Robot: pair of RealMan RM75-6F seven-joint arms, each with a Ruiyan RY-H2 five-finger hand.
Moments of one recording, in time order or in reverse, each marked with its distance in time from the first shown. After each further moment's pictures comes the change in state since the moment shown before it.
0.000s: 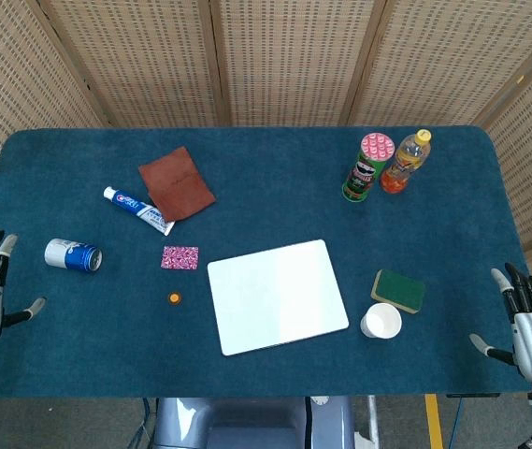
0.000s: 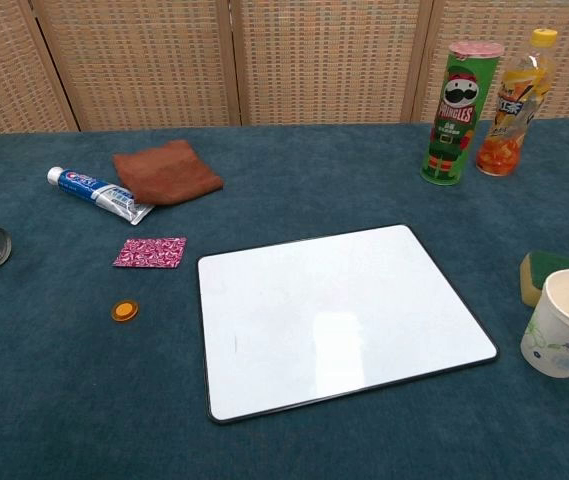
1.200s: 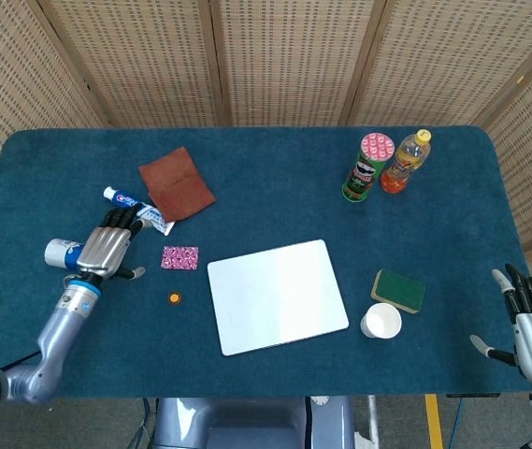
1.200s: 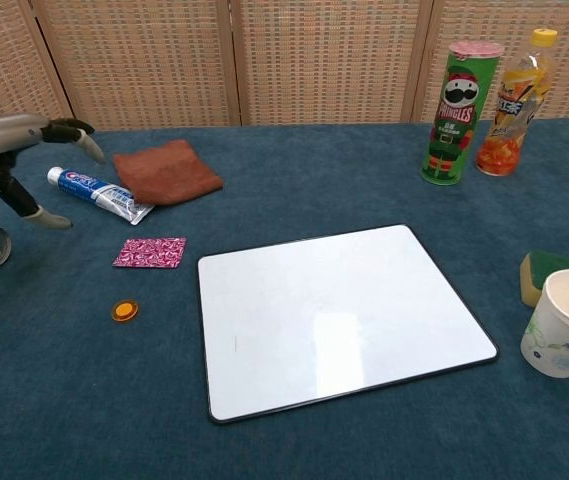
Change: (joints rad) left arm -0.417 -0.161 -0.231 0.090 -0.272 -0.655 0.273; right arm 0.000 0.012 -0.003 -0.004 0.003 -0.014 0.041
